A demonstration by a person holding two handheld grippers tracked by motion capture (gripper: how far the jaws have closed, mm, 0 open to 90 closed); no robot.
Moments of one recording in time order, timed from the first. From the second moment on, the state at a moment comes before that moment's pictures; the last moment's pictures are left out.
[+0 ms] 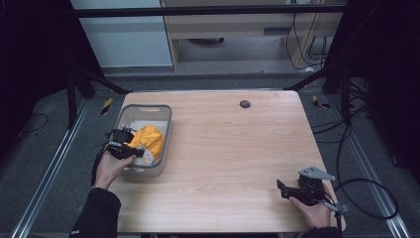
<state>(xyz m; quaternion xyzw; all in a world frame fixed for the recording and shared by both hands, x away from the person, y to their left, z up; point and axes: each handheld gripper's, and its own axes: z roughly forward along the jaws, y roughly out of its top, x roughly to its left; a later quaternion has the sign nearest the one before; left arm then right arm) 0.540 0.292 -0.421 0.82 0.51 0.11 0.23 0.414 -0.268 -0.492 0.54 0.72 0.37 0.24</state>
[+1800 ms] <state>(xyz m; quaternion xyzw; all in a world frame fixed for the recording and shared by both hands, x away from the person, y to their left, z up) 0.516 0.291 -0.347 0.81 0.49 0.17 0.28 0.414 -0.268 -0.491 0.54 0.72 0.37 0.24</state>
